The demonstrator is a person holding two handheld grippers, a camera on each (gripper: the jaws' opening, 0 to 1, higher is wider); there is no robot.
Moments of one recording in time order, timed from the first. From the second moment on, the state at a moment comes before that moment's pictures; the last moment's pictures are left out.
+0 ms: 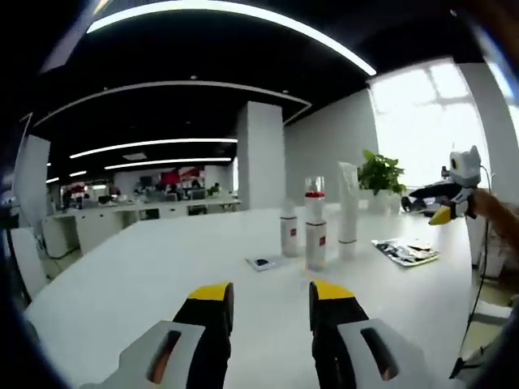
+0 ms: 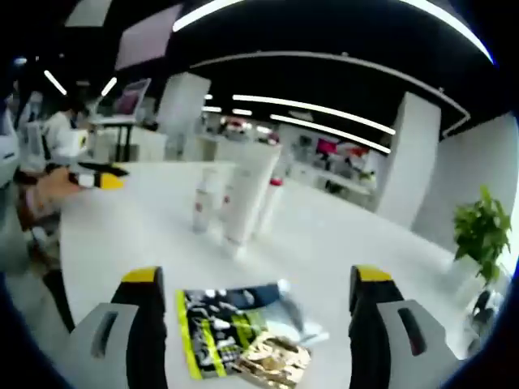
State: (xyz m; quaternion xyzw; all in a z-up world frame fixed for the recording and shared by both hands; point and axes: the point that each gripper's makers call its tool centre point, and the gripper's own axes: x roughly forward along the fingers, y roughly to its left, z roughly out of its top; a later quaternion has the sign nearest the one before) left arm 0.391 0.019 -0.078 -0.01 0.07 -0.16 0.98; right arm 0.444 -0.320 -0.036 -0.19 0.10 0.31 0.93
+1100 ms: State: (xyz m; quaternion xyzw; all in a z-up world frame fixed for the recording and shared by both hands) left arm 0.380 0.006 -0.097 0.00 0.09 -0.18 0.98; right arm 0.440 -0.366 -0.138 -0.13 0.54 0.19 0.81
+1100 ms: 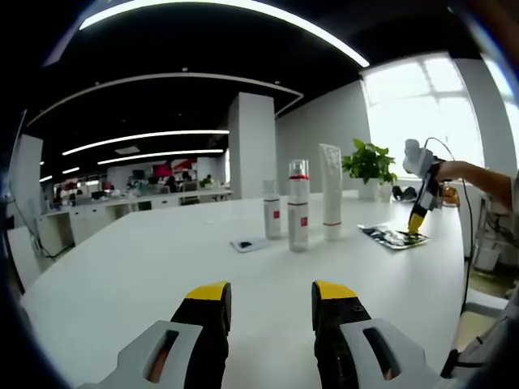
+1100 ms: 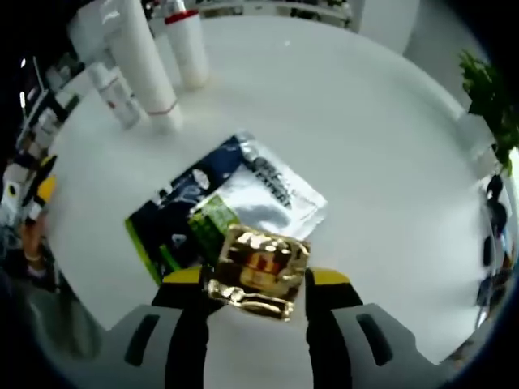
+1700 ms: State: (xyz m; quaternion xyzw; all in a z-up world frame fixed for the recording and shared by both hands) left arm 0.378 0.000 -0.089 0.00 0.08 -0.18 0.98; right arm 0.443 -0.346 -0.099 -0.13 0.47 0.21 0.84
